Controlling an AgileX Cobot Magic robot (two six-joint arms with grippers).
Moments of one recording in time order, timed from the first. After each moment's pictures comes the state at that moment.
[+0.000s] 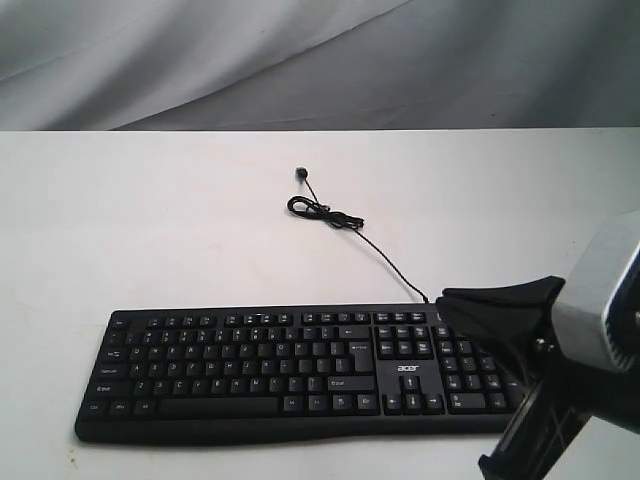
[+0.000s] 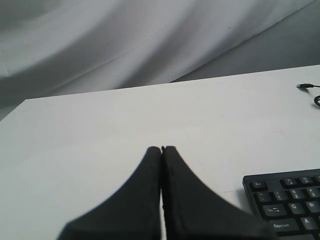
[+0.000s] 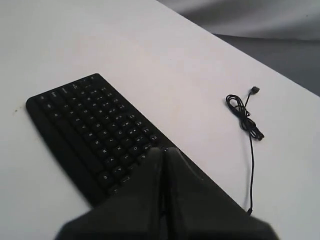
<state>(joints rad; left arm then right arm) 0.13 0.00 0.00 0.17 0.28 -0.04 0.79 0.85 -0.39 0.16 0.03 -0.32</state>
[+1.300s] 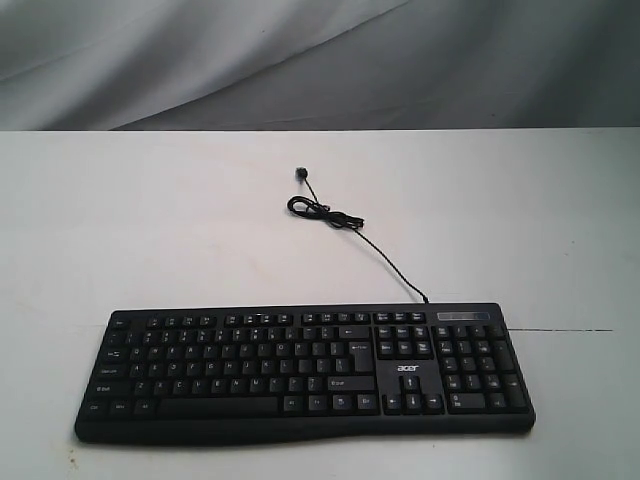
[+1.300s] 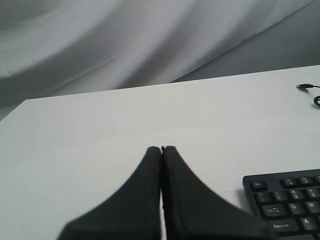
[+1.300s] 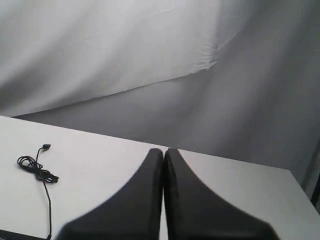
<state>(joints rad) 0.13 0.00 0.00 0.17 0.28 -0.04 0.08 0.10 -0.13 0.17 0.11 -0.32</state>
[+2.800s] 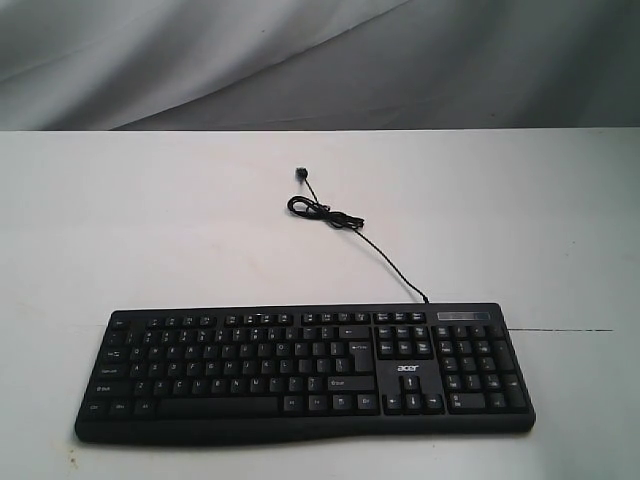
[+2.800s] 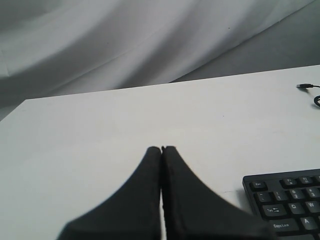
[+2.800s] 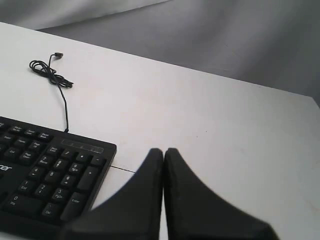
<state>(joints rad) 0.13 0.00 0.00 0.17 0.28 -0.04 0.08 0.01 0.00 0.13 0.33 -0.33</state>
